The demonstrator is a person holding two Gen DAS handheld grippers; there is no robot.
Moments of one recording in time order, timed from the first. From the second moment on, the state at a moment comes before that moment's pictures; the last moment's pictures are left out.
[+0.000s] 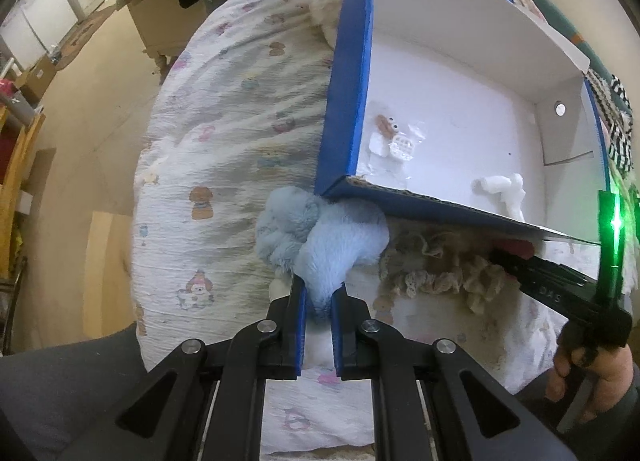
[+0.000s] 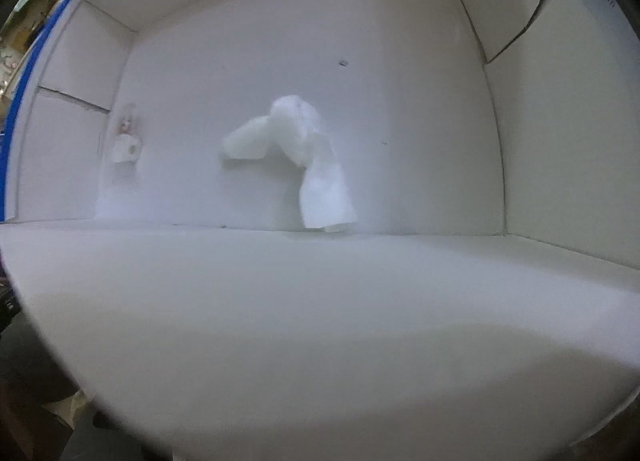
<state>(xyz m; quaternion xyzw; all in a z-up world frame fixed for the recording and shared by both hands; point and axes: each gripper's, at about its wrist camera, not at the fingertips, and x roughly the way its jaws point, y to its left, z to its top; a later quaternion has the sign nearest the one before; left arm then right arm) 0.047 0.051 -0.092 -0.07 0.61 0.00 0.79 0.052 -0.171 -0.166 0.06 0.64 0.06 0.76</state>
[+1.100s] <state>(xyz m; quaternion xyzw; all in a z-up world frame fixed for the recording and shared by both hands) 0.018 0.065 0.016 -0.06 0.42 0.05 0.90 -0.016 -0.194 -0.086 0.11 0.56 0.13 0.81</state>
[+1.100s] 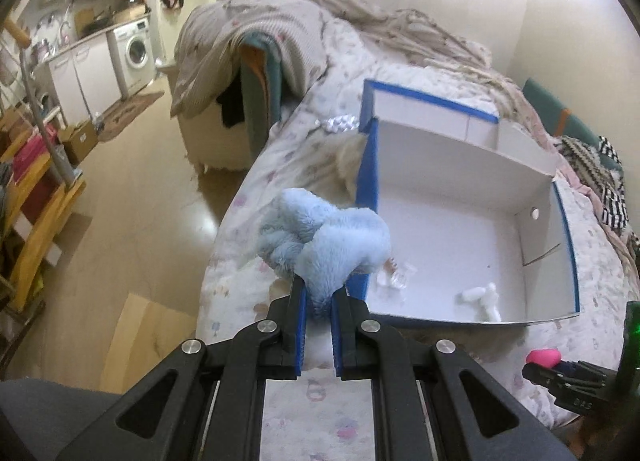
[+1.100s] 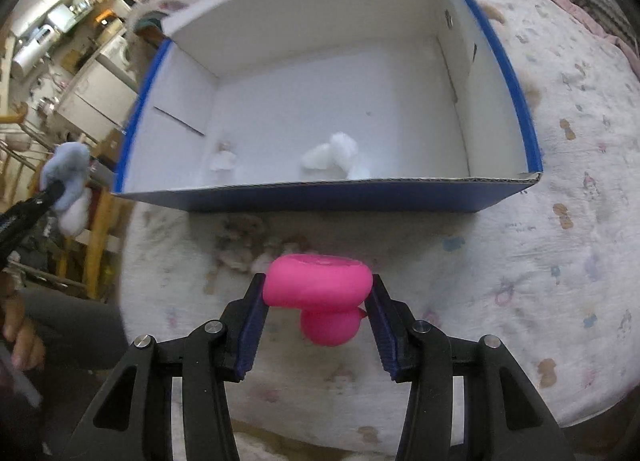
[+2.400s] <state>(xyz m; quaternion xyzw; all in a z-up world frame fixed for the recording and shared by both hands) 0.117 -0.019 0.027 -0.05 0.43 -0.08 0.90 0.063 -0.209 -0.008 0.15 0.39 0.17 0.89</state>
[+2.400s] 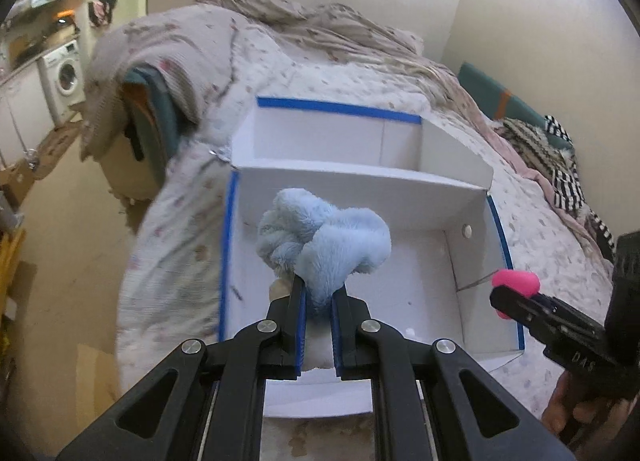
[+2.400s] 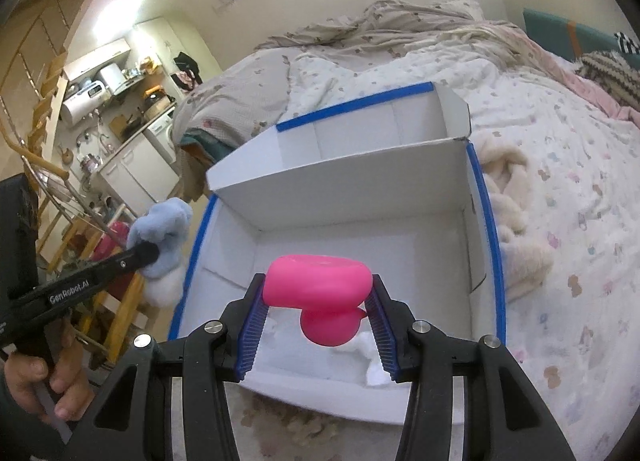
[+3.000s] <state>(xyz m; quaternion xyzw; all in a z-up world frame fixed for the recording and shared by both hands) 0.143 -0.027 -0.050 -0.05 0.50 -0.07 0.86 0.090 -0.196 -0.063 0.14 0.49 0.13 0.85</state>
